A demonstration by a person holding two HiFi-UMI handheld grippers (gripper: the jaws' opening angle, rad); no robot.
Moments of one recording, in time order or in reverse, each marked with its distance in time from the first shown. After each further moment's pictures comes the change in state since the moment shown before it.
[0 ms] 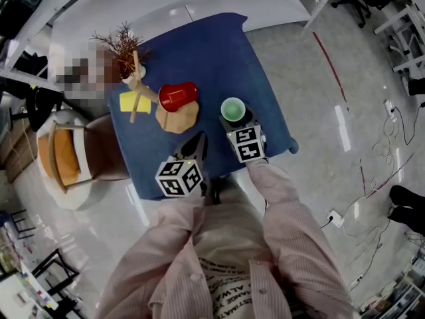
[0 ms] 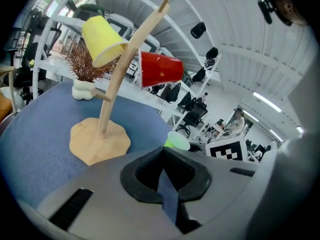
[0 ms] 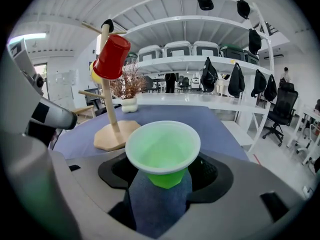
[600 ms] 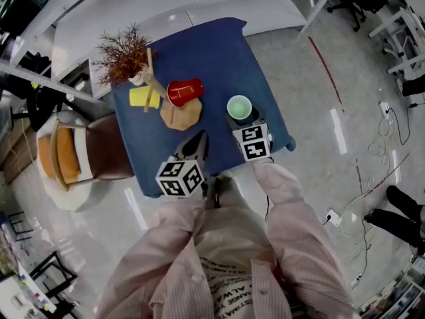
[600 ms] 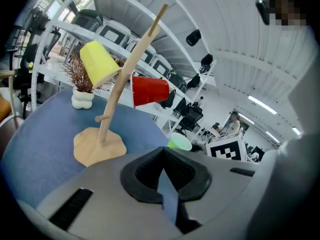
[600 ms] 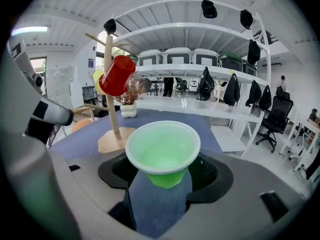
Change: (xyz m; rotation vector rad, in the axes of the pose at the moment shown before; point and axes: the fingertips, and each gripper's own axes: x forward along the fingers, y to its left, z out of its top) left arm -0.034 -0.021 0.022 0.007 -0.045 -0.040; right arm -0.038 -0.003 0.029 -0.039 -0.008 -0.053
